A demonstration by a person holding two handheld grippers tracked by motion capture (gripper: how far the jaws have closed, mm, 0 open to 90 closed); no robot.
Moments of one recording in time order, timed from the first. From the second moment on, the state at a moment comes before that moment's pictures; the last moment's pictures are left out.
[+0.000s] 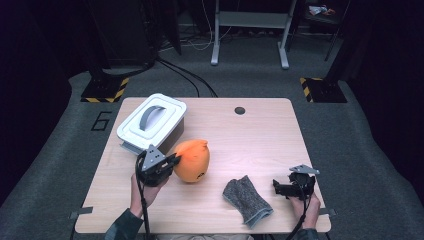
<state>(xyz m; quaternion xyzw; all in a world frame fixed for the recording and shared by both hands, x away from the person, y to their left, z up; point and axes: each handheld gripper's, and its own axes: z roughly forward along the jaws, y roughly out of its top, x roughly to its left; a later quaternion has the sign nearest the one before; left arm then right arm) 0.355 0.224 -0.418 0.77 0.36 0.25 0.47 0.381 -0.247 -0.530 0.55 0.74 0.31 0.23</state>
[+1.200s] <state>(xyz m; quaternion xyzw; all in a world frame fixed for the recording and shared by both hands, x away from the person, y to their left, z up) 0.292 0.322 -0.447 0.72 0.48 0.24 0.44 0.381 -0.247 -0.530 0.55 0.74 0.31 0.23</state>
